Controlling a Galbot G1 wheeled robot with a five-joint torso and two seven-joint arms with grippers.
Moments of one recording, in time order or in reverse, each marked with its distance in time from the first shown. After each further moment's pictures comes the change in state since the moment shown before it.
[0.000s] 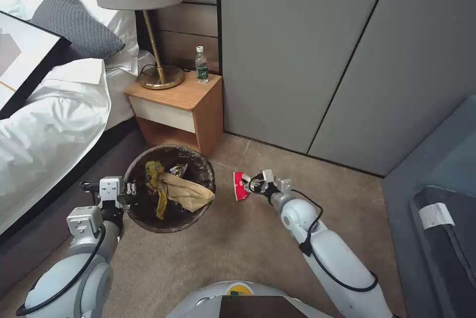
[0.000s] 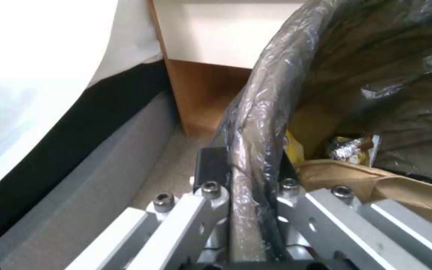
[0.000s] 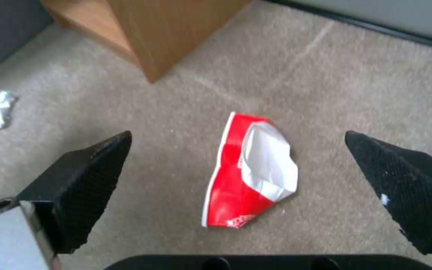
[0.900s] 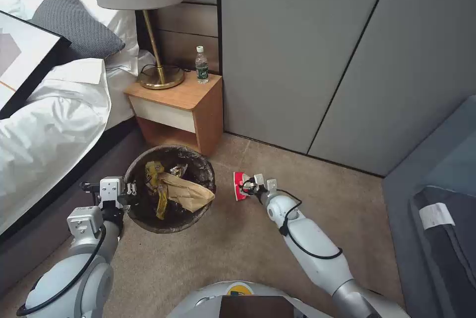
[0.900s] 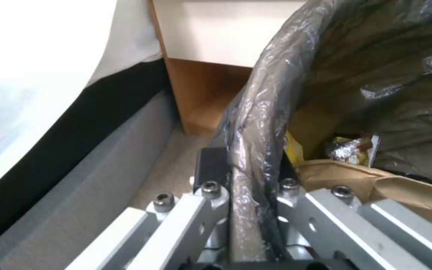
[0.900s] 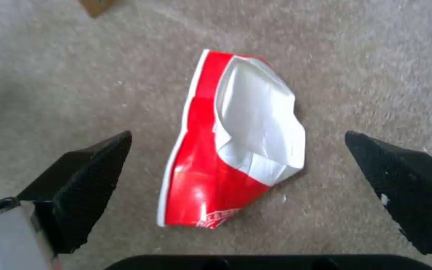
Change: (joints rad) left arm 0.002 -0.001 0.002 0.001 0.003 -0.001 0.000; right arm 0.187 0.118 -0.072 -0.423 -0.047 0.068 -0.032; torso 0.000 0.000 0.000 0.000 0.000
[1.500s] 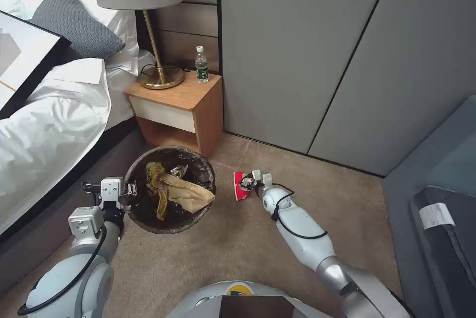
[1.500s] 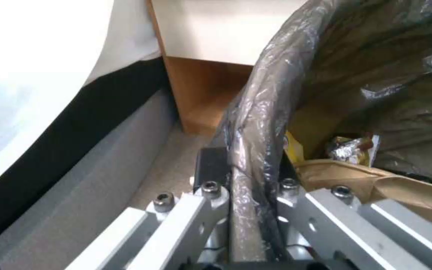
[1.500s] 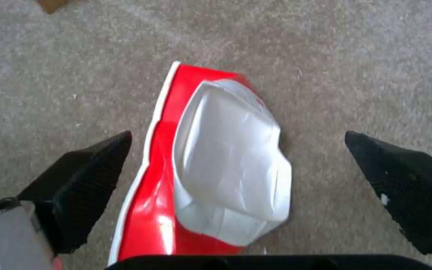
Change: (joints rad) left arm 0.001 0.006 0.002 0.005 0.000 -0.001 0.001; right arm 0.139 0.071 -0.007 -0.233 -0.066 0.042 -0.030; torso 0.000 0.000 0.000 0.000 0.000
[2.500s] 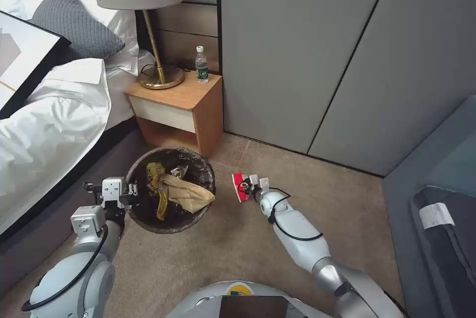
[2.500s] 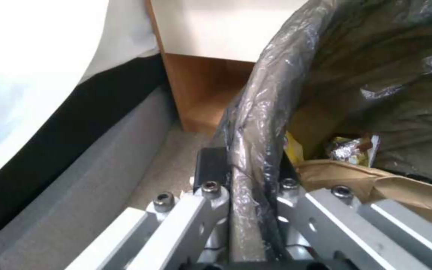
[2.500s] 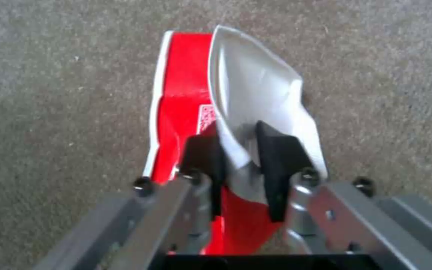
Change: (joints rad) left arm -0.012 0.003 0.004 0.021 0.003 -0.003 0.003; right arm -0.021 0.022 0.012 -0.039 -0.028 0.015 -0.023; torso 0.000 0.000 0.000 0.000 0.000
